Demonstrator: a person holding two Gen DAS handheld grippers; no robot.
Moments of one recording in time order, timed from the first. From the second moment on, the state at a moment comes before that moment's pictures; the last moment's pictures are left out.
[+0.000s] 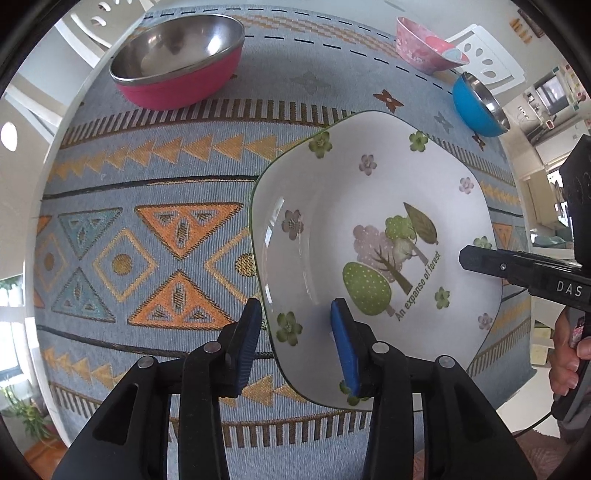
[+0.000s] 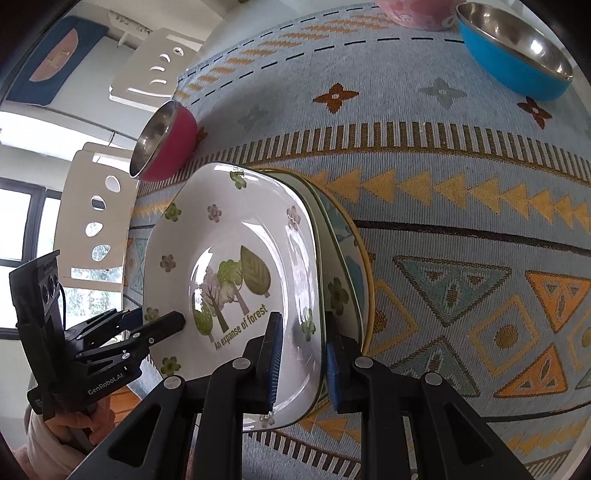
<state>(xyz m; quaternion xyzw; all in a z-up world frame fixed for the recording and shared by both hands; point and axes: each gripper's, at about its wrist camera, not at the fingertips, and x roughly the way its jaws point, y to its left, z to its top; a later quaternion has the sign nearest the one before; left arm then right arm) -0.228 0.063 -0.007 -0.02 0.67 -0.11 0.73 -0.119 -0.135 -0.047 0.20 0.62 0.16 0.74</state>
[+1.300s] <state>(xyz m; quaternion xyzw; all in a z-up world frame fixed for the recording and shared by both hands) -0.216 0.079 -0.001 -0.03 0.67 -0.10 0.73 -0.118 -0.125 -0.029 0.15 0.64 0.13 0.74</state>
